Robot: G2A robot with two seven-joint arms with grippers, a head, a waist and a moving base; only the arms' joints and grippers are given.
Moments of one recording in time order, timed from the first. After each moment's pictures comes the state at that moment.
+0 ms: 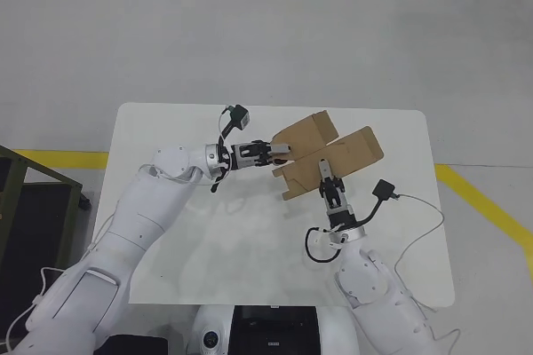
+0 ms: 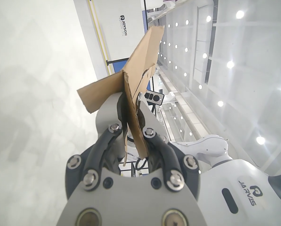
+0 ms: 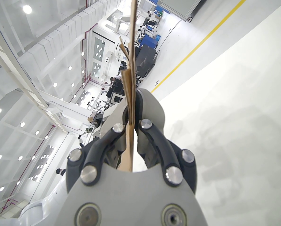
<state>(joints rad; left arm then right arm) 0.81 -1.19 -0.97 -1.10 -0.49 -0.37 -1.03 -1.48 -1.34 1.07 -1.65 -0.37 -0.29 -0.33</state>
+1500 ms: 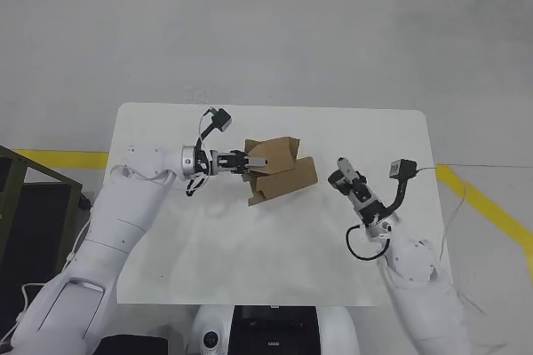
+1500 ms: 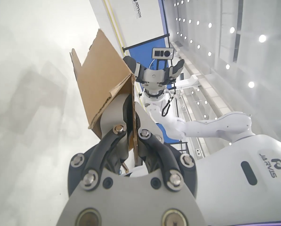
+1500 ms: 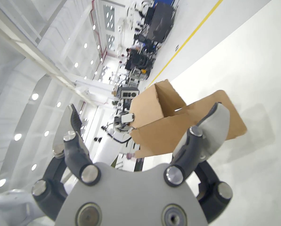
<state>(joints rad) 0.89 -1.13 -1.14 -1.18 -0.32 -0.44 -1.26 -1.49 -1.30 1.35 -1.68 0.06 -0.42 0.43</state>
